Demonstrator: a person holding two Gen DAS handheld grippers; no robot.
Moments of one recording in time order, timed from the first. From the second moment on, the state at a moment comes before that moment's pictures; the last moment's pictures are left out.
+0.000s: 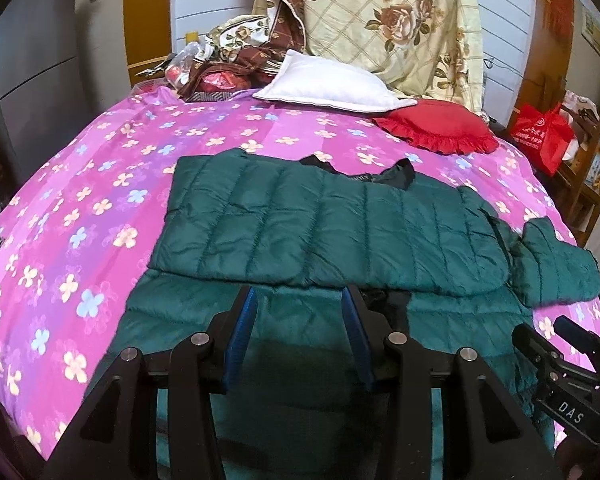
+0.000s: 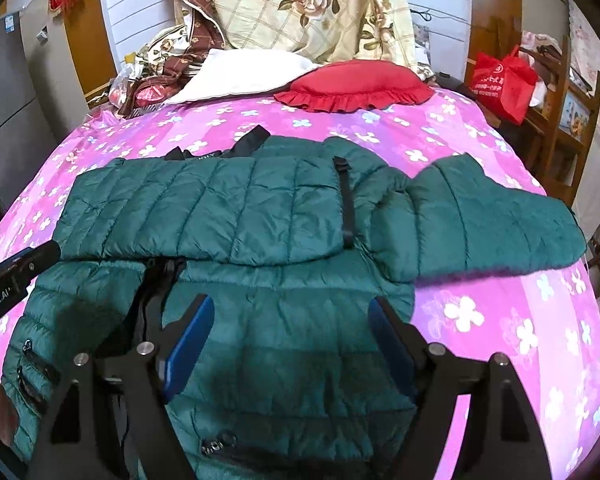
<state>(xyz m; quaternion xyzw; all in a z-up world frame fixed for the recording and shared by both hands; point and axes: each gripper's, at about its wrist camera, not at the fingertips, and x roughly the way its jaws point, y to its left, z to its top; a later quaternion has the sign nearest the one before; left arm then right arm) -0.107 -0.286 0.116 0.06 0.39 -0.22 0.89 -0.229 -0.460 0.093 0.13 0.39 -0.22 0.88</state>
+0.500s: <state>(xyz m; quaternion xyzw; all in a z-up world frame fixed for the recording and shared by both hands) -0.140 -0.306 0.117 0.06 0.39 -0.25 0.88 -0.266 -0.497 0.091 0.16 0.38 -0.26 0.87</state>
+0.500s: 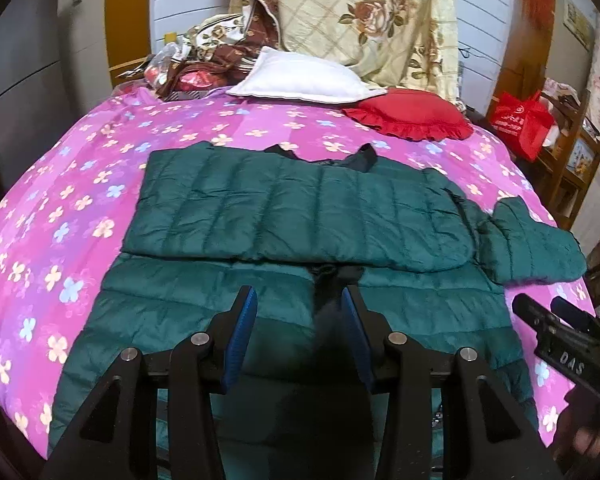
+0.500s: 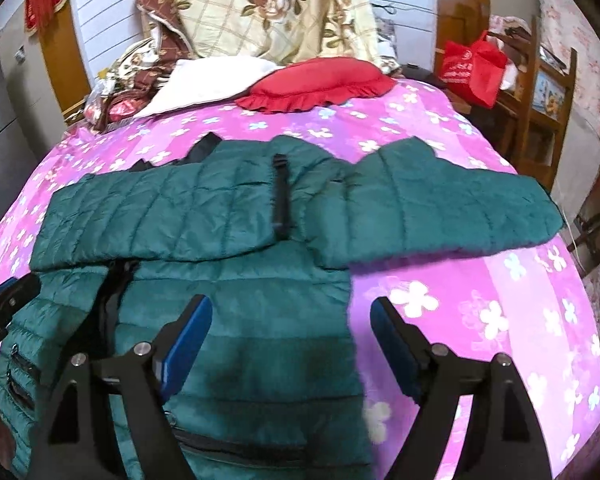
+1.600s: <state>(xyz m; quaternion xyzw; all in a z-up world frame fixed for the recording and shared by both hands) -0.136 -0.302 0.108 0.04 0.42 -0.25 0.87 -0.358 -0.734 0.057 0.26 0.34 -0.45 0.79</state>
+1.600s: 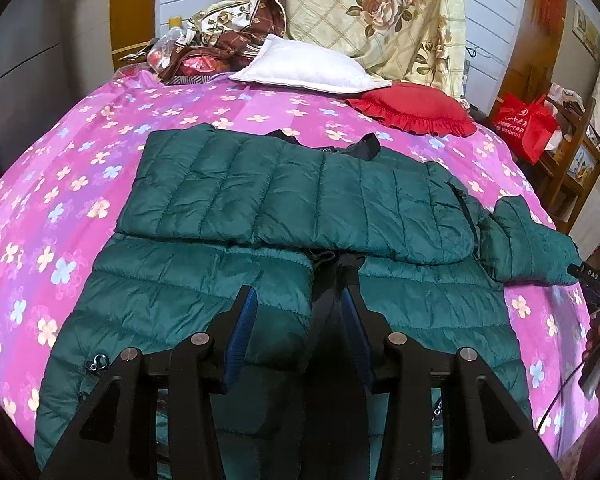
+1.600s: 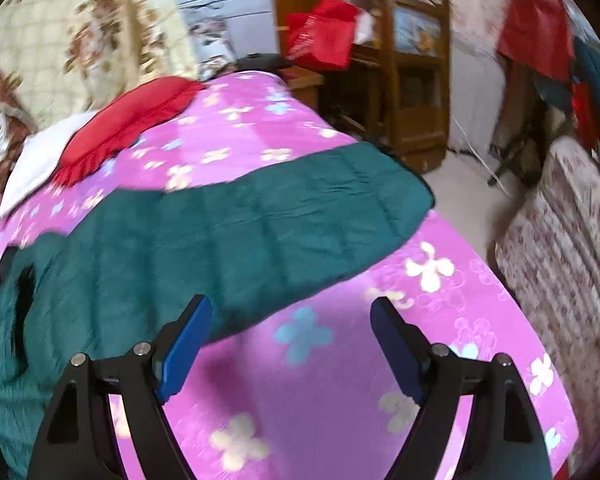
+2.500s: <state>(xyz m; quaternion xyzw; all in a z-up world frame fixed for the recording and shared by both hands) -0.117 -0.309 0.089 0.07 0.43 -0.23 0.87 -0.365 -0.857 0.018 0.30 0.31 -0.52 0.74</state>
